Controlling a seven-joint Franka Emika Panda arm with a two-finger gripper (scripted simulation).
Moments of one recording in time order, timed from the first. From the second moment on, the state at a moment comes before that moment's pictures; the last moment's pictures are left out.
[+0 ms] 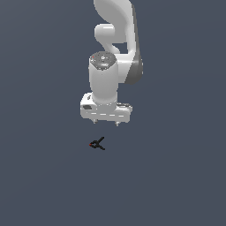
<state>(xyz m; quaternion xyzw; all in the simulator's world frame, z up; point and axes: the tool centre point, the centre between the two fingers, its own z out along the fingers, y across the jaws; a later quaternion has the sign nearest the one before) 0.015 -0.031 0.174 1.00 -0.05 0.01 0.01</state>
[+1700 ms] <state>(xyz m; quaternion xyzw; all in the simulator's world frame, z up) 0.041 -0.072 0.091 0.85 -0.53 0.00 0.00</state>
